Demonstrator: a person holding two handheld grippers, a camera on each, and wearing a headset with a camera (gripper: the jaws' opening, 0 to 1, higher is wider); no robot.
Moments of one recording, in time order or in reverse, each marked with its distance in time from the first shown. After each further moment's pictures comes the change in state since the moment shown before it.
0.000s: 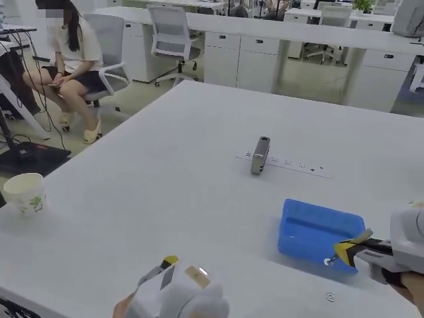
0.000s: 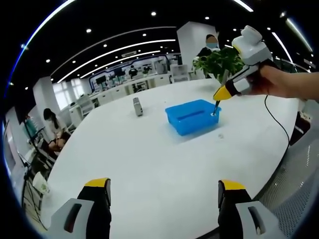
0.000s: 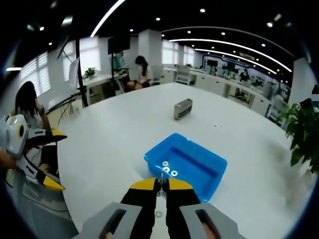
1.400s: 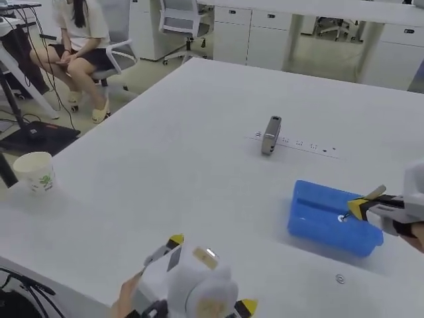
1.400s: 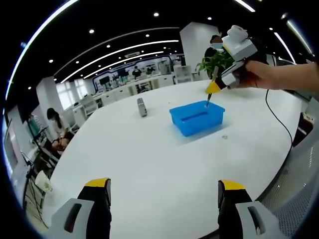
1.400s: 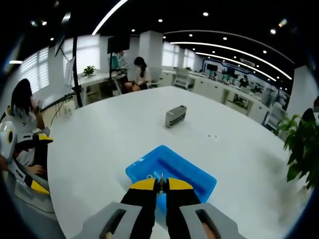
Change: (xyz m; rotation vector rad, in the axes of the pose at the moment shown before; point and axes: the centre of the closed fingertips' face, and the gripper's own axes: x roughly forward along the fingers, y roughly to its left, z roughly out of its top) left arm 0.000 0.008 0.000 -0.009 -0.004 0.036; right arm 0.026 -0.032 0.025 -0.046 -0.011 -0.029
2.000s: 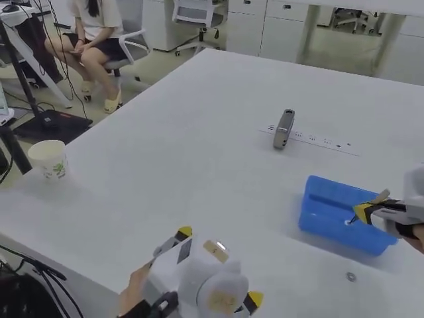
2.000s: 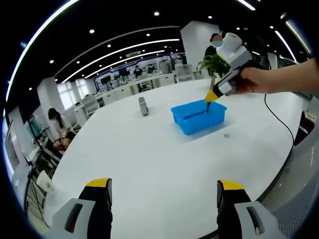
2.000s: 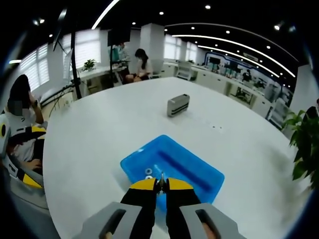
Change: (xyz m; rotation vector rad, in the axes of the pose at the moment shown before) left arm 0.000 0.002 -0.002 0.007 0.011 0.015; right arm 0.027 0.001 -0.019 -0.007 0.068 0.021
